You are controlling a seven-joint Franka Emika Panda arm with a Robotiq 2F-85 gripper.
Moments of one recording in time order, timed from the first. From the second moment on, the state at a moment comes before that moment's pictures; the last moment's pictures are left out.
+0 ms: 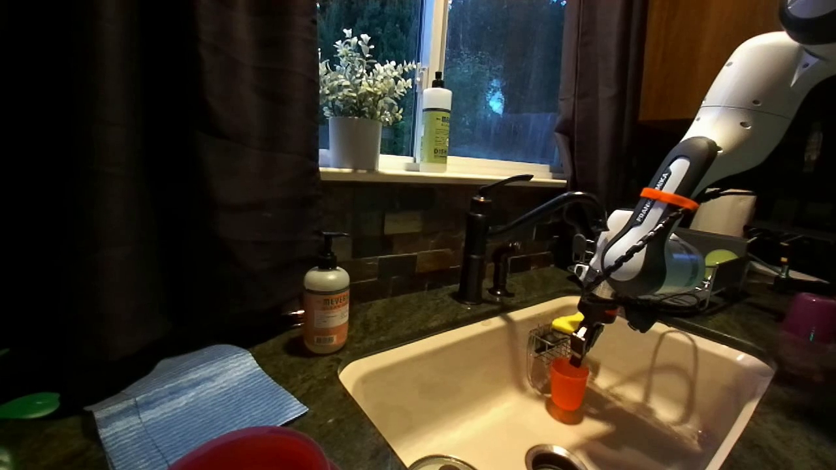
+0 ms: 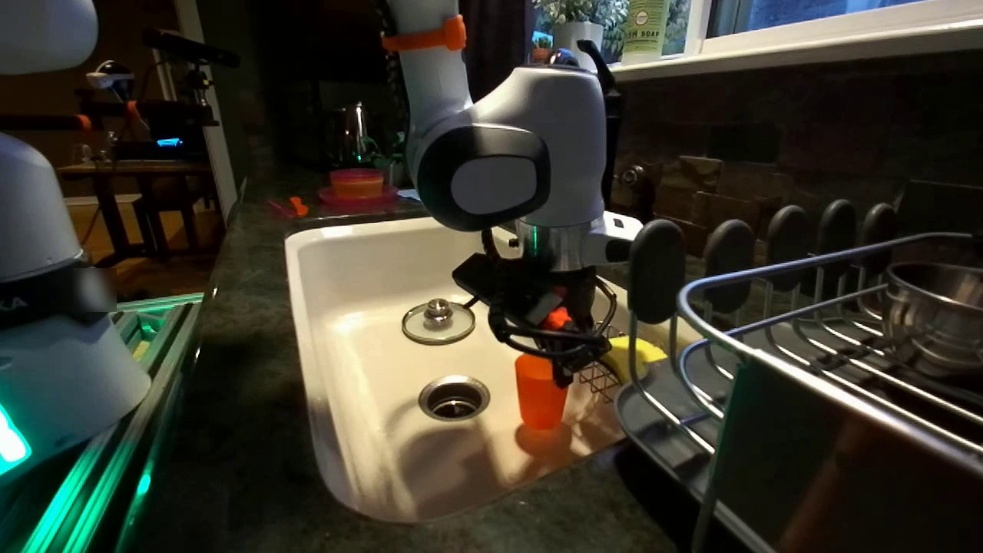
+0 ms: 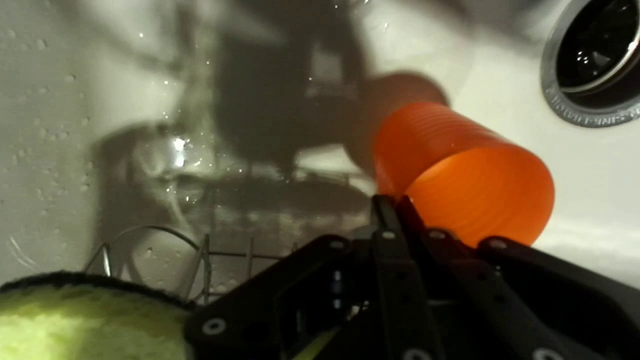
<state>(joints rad) -0.46 0.50 0.22 -2.46 -0.12 3.09 -0.37</state>
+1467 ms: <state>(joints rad) -0.41 0.49 0.10 -2.49 -0.03 3.09 -0.25</state>
